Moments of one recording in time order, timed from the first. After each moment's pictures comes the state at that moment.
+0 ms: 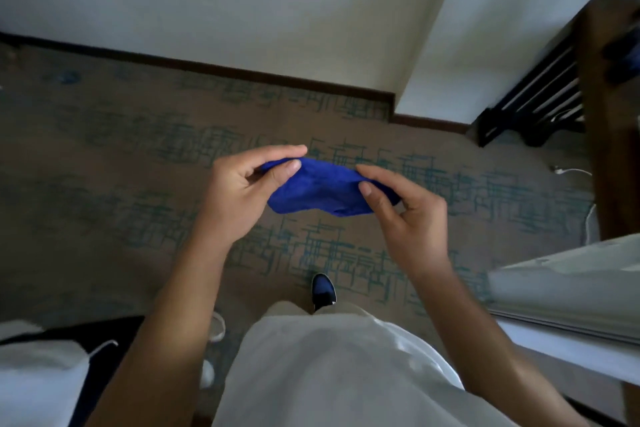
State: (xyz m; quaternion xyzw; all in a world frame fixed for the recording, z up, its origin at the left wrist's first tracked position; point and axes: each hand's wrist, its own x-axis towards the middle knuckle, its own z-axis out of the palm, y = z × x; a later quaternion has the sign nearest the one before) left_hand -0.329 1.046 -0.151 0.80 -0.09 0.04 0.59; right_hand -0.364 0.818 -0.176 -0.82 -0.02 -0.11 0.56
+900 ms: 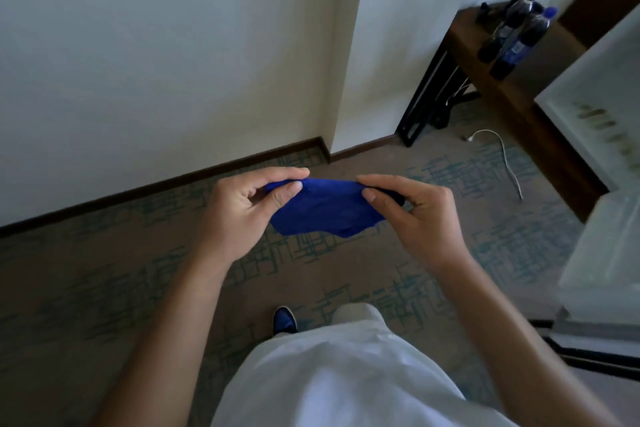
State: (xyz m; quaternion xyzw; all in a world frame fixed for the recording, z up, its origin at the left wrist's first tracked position) left_hand 0.001 1.125 -0.128 0.73 -0.30 -0.14 0.60; right_hand -0.141 0.916 -0.127 -0.85 0.15 -0.22 0.47
